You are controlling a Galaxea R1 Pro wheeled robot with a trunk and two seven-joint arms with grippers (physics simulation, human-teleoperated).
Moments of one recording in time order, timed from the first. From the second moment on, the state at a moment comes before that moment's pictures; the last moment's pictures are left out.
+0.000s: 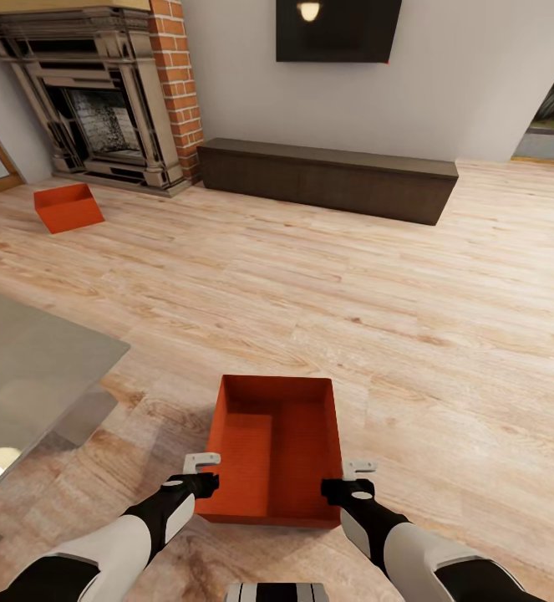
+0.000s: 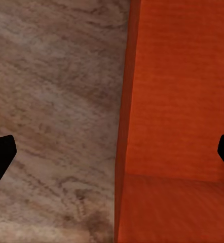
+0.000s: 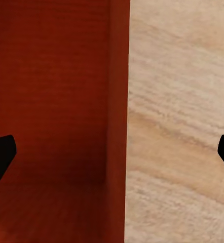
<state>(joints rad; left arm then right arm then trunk) -0.76 -0.07 -0.15 -0.12 0.19 0.06 0.13 -0.76 0.14 0.10 -0.06 -0.06 -0.06 -0.22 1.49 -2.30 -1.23</state>
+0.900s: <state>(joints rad) -0.76 -0.06 -0.15 -0.12 0.19 0.06 0.13 -0.76 0.15 0.09 -0.05 -0.07 -0.05 -0.22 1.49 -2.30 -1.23</state>
